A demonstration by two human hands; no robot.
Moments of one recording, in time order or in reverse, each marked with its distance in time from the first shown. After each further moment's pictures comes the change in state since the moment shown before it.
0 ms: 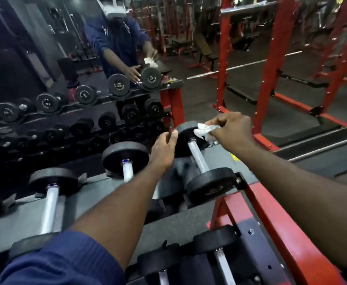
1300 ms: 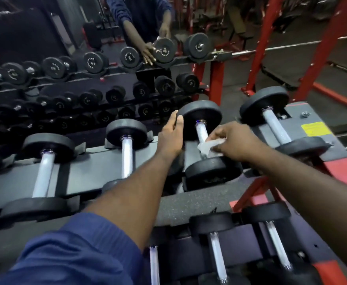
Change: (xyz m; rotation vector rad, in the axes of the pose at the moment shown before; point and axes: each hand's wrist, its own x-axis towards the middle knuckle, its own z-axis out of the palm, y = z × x) left_hand -0.032 -0.148 -0.159 -0.124 0.115 -0.080; right_hand -0.129 -0.126 0.158 -0.230 -0.537 -0.076
